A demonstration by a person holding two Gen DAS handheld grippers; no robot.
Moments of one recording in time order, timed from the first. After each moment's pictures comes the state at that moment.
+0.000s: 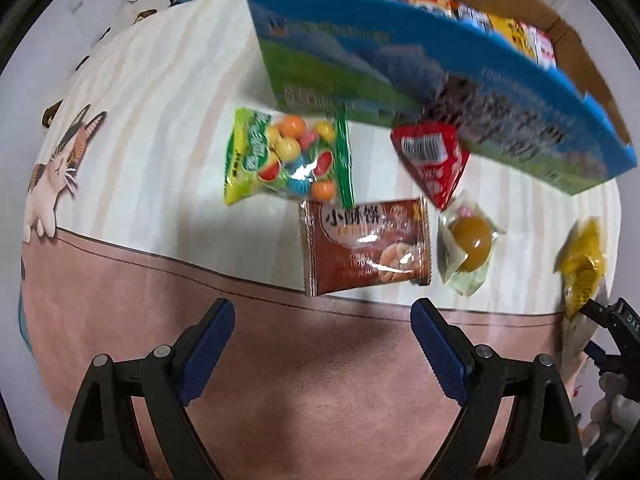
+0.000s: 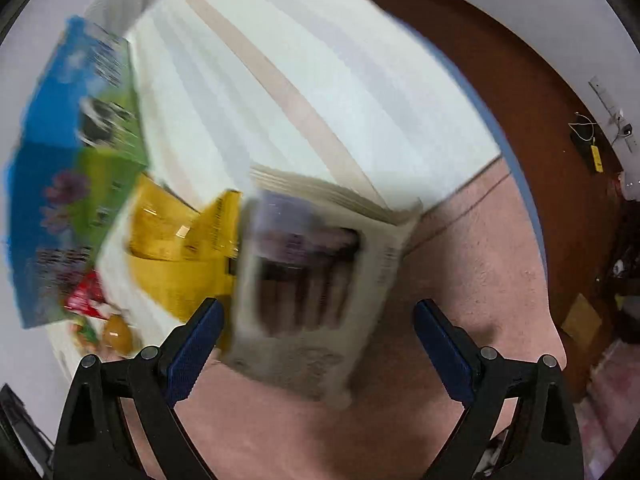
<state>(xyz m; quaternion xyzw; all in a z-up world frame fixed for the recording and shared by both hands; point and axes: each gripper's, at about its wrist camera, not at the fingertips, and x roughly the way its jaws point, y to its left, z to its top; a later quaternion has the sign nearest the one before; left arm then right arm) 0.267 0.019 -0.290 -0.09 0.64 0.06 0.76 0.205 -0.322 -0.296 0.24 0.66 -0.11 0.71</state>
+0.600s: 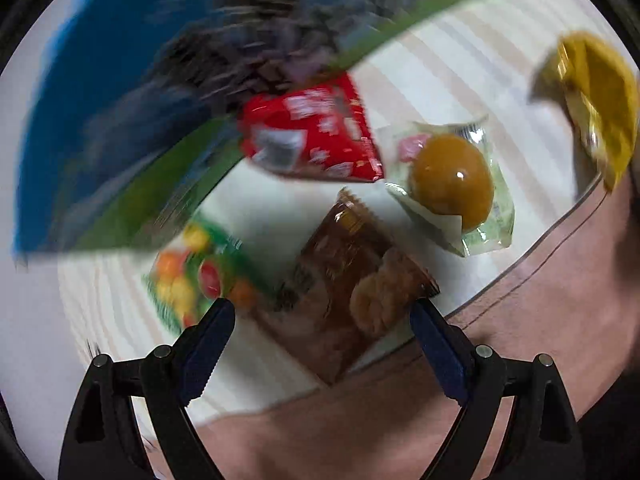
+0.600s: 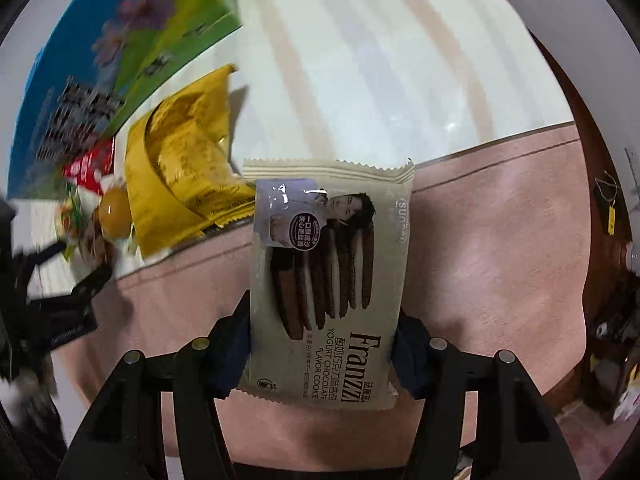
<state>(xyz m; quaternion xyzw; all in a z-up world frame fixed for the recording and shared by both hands) 0.311 -0.071 -0.338 0.30 0.63 -0.12 0.71 0.165 -0.256 -0.300 0.13 0.69 0.00 0.71</state>
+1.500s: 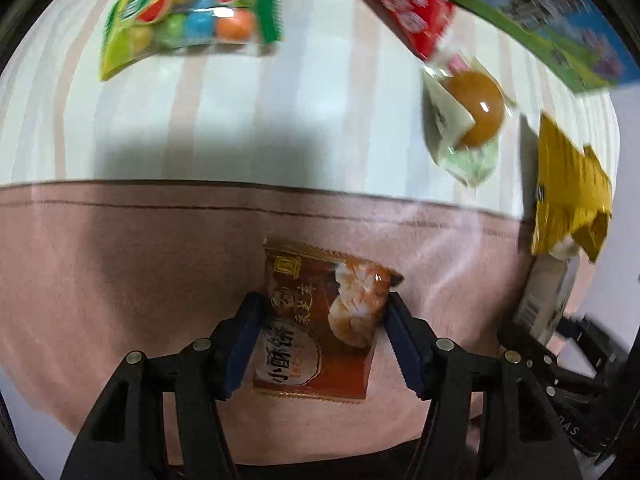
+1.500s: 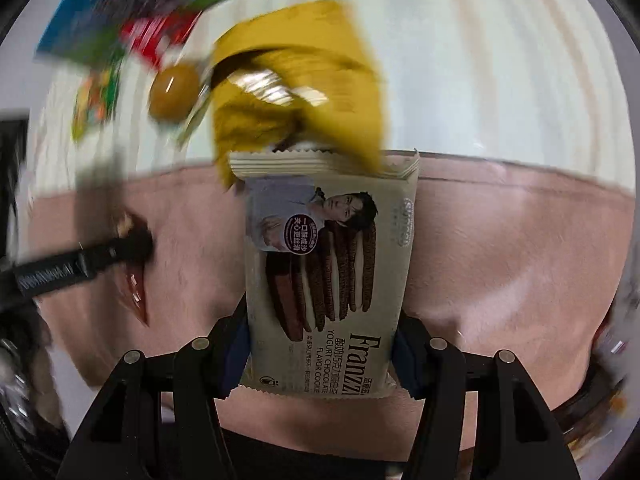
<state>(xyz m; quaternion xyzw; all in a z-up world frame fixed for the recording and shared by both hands) 0.280 0.006 -0.360 -0.11 0.74 -0.04 0.66 0.158 -0.150 -0.311 -0.03 0.73 0.11 0.67</state>
